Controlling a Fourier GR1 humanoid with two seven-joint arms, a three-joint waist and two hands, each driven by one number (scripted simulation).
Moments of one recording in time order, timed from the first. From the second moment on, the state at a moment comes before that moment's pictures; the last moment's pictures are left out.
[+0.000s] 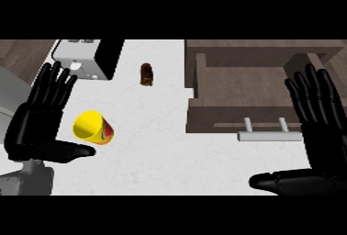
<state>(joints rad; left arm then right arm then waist) -0.15 0.14 0.16 -1.70 0.30 -0.20 -0.02 -0.07 -0.07 0.00 -2.06 -0.10 0.07 0.10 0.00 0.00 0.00</state>
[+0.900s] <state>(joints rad) -0.10 0.17 0.21 -1.42 0.20 -0.24 -0.22 -0.13 -0.09 -0.04 -2.05 -0.13 0.09 0.15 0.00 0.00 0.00</state>
